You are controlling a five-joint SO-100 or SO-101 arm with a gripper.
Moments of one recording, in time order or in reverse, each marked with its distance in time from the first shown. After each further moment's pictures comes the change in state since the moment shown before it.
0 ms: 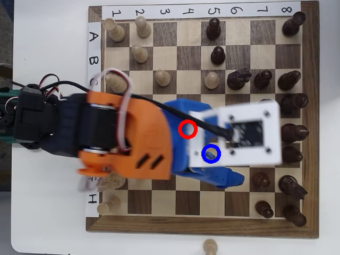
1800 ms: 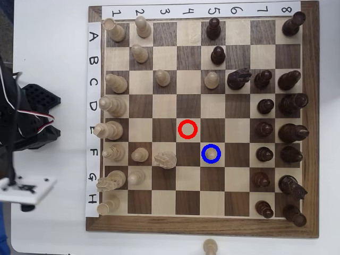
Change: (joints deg) arm 65.6 105.3 123.1 -36.9 -69.7
